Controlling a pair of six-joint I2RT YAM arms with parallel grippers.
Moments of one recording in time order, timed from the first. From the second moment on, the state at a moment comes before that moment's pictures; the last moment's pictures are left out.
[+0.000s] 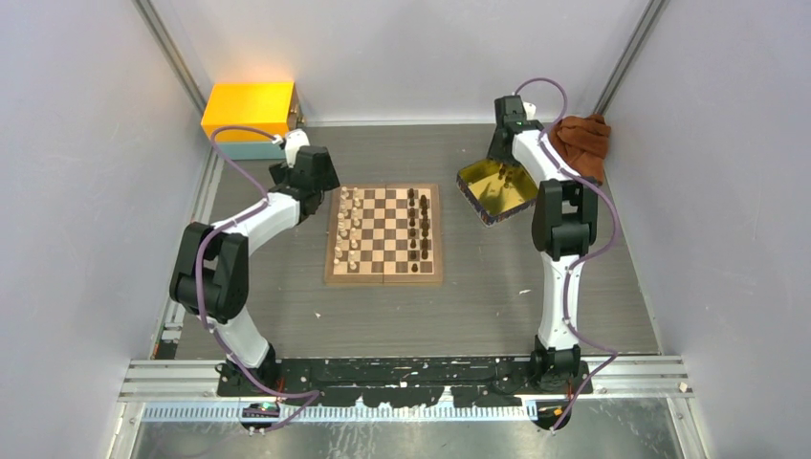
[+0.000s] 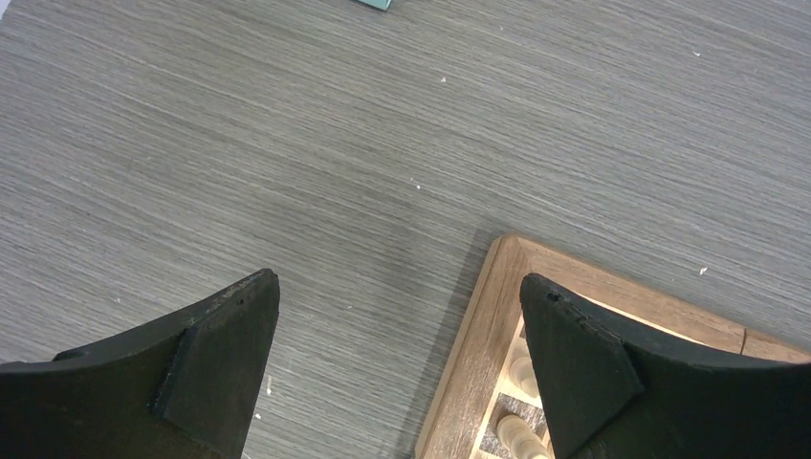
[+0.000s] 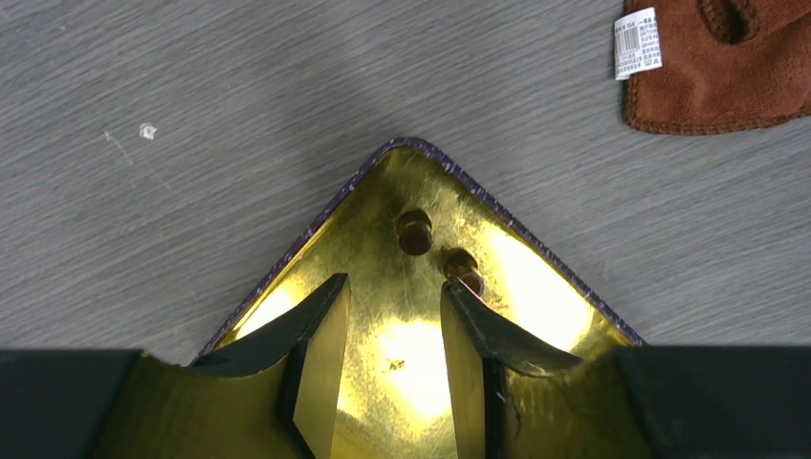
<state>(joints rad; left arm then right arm) -0.31 1.71 1.13 -0.03 -0.55 -0.45 0.12 2.24 1.93 -0.61 0.29 0.39</state>
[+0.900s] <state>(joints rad) -0.29 1.76 1.16 -0.02 -0.55 -0.45 0.10 2.31 2.03 -0.62 0.27 0.39</state>
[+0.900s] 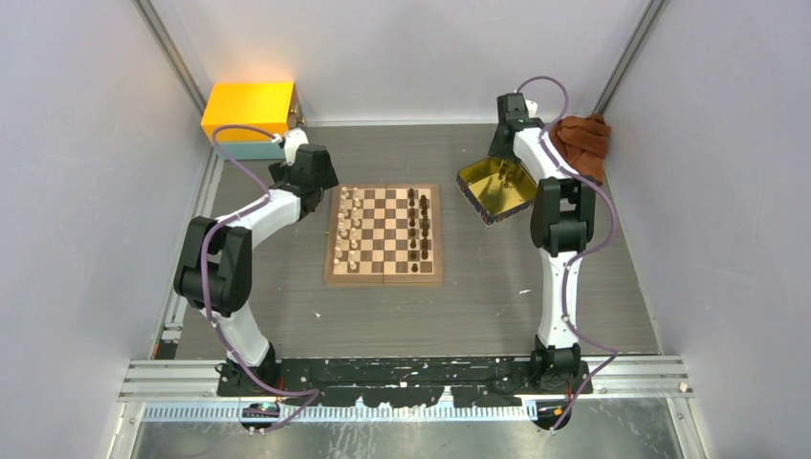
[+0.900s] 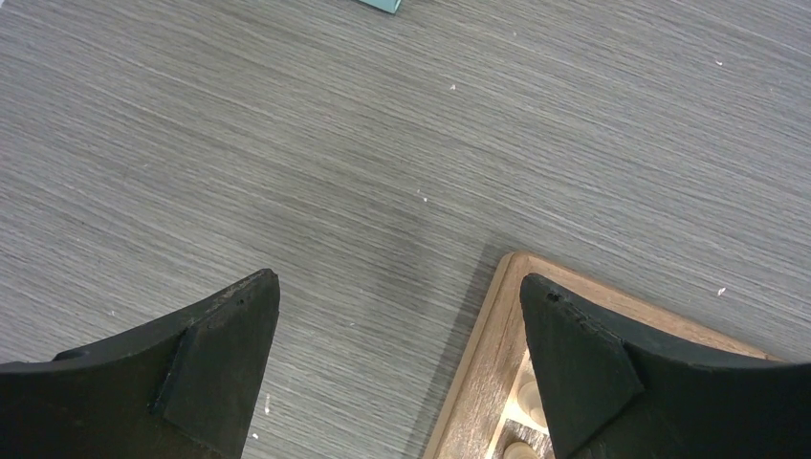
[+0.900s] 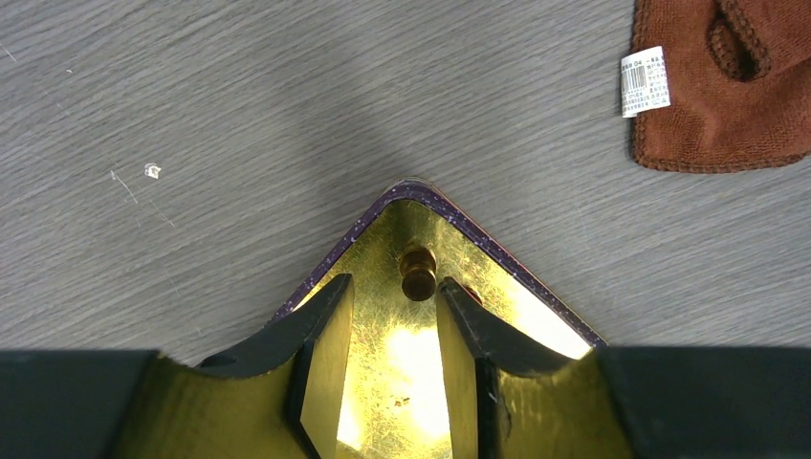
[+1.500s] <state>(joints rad) -0.29 1.78 1.16 -0.02 -0.55 -0.45 0.09 2.33 2.02 -0.62 0.26 0.40</state>
